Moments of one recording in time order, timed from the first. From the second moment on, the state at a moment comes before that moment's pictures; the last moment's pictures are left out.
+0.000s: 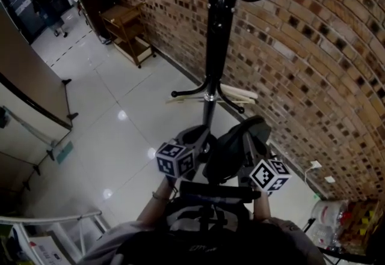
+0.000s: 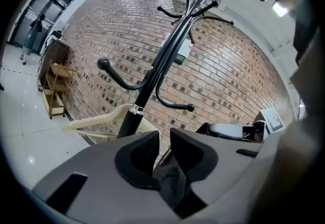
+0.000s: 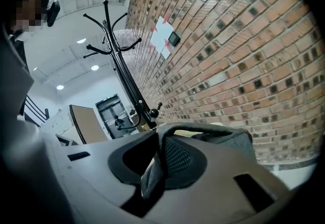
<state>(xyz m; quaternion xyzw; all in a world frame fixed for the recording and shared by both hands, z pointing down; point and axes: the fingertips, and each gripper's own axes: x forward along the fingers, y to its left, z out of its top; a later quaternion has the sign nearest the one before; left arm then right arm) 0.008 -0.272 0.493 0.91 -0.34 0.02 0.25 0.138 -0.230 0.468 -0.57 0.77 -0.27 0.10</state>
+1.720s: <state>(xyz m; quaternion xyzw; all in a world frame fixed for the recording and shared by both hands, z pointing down) 0.031 -0.244 0.507 0.90 -0.34 0.04 0.26 0.165 -0.192 0.496 -0.59 0.74 -0.29 0.09</state>
